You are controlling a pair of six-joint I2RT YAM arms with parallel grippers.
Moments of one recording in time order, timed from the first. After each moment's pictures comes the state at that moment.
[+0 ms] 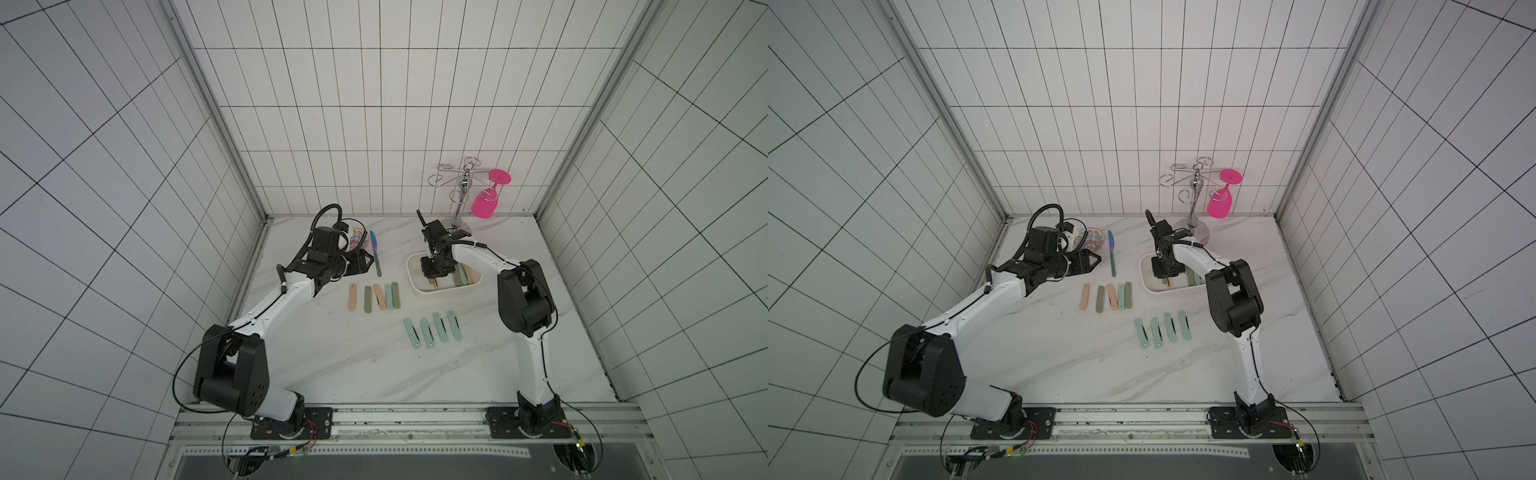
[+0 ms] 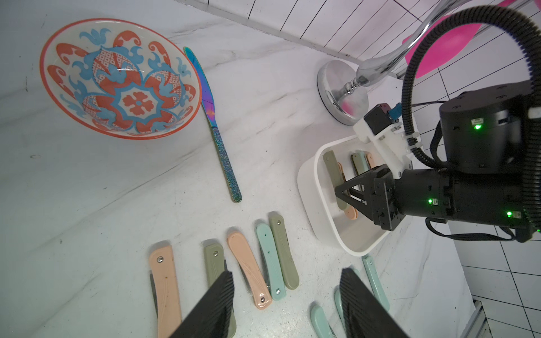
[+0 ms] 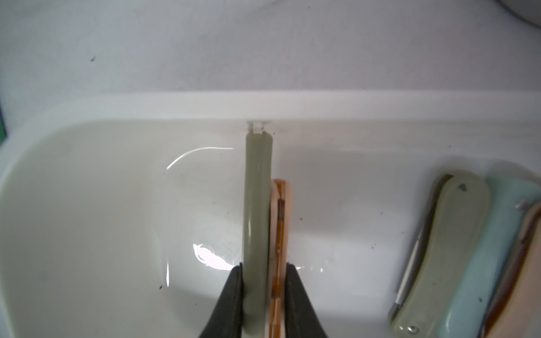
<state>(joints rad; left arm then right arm) -0.29 1.48 1.10 -0.32 0.36 -0.43 0.46 2.16 1.74 -0.84 0.02 0.25</state>
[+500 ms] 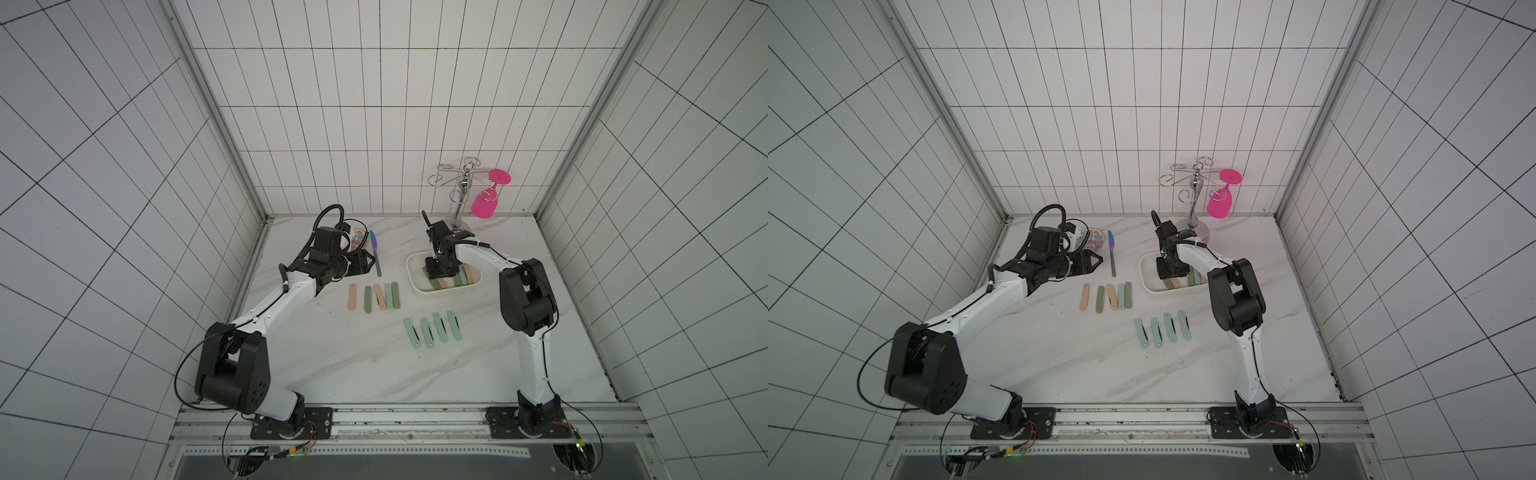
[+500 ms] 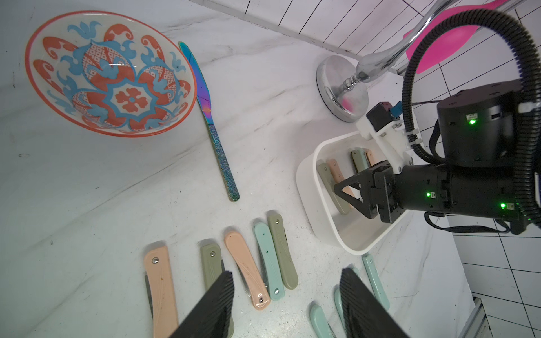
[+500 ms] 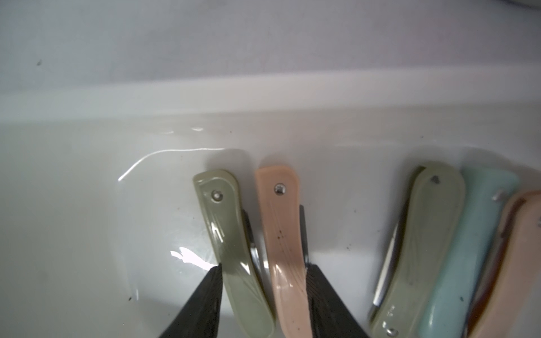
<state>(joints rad) -0.30 1.49 1.10 -0.32 0.36 -0.43 0.43 2.16 1.70 -0.82 0.03 0.25</state>
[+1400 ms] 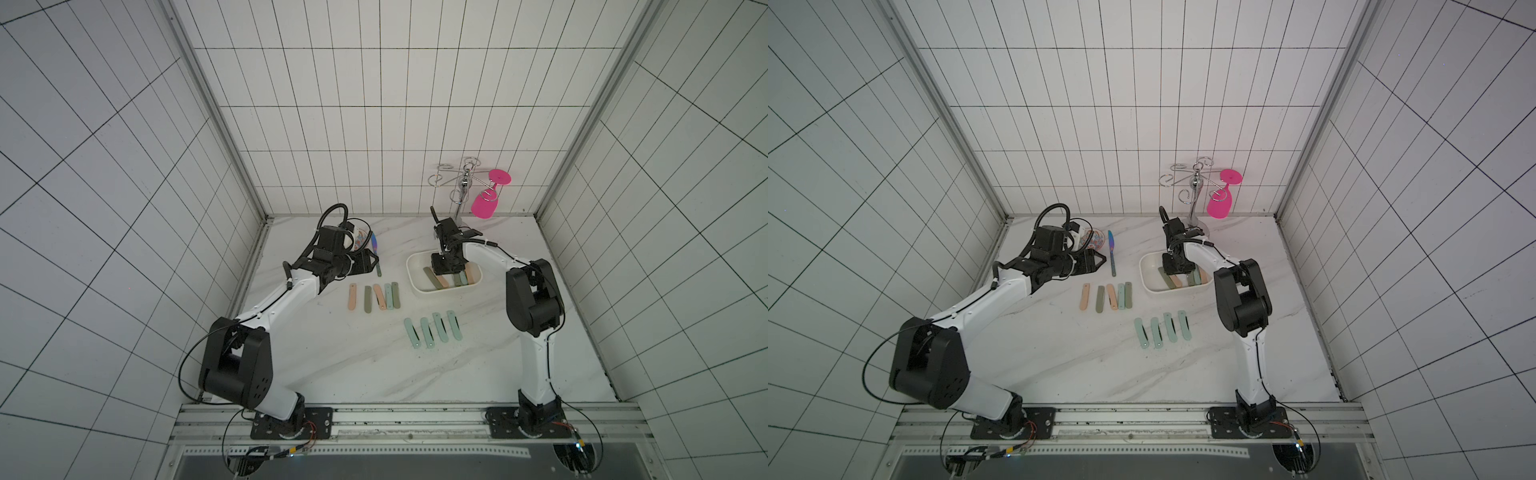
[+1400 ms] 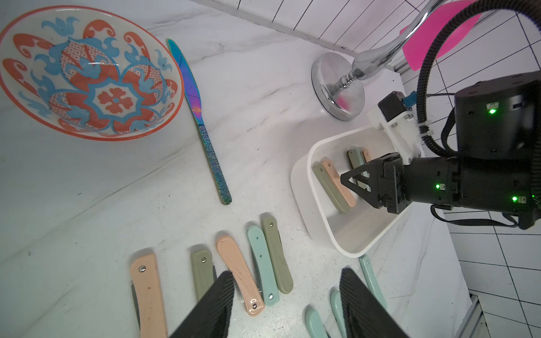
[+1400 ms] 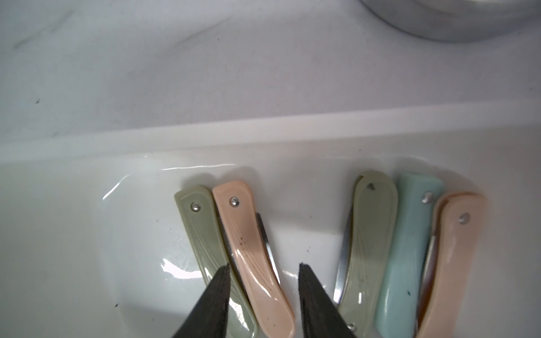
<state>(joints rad) -0.32 1.52 1.12 -0.31 0.37 -0.44 0.39 2.13 1.67 -0.78 0.04 0.25</state>
